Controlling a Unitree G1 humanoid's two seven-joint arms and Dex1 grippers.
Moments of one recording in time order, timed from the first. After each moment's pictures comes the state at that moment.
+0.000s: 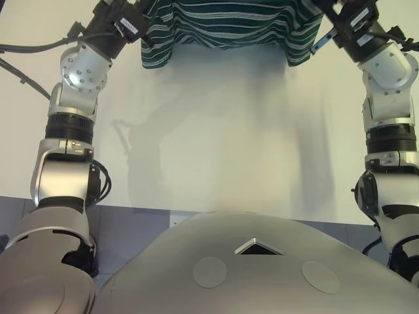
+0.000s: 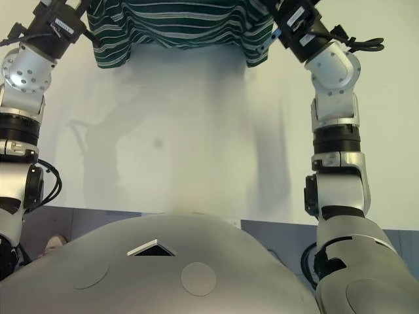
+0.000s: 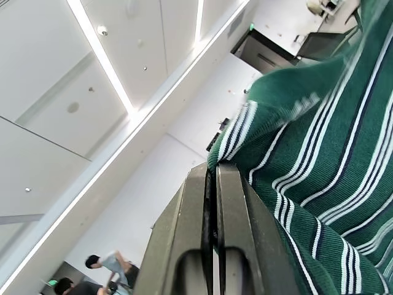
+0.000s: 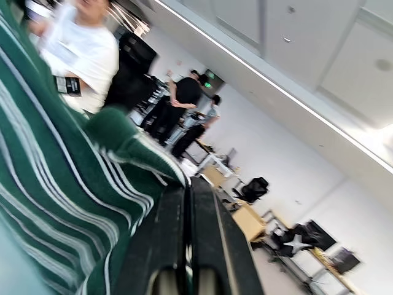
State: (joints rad) left arm -0.49 0.58 -0.15 0.57 0.18 -0.86 -0.25; right arm -0.41 -0.53 0.08 0.39 0.04 -0.55 0.57
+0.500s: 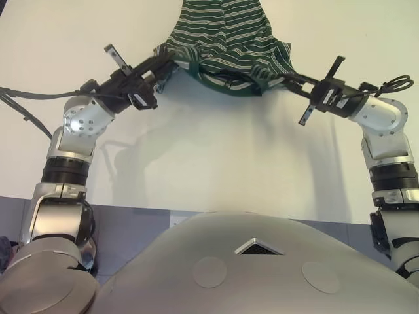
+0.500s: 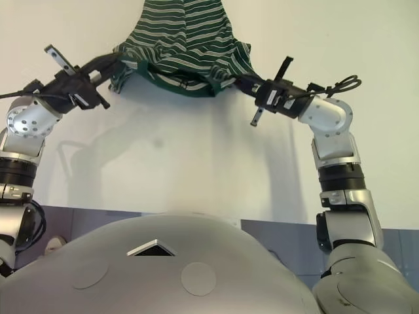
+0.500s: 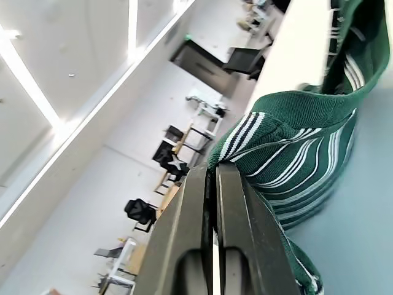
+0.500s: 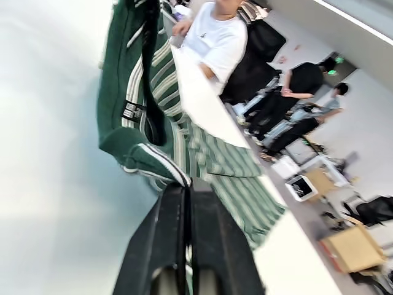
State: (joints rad) left arm -0.16 0.68 -0.17 0.30 0.15 -0.89 -0.46; right arm -0.14 -0.62 0.16 0.23 0.08 -0.58 0.87
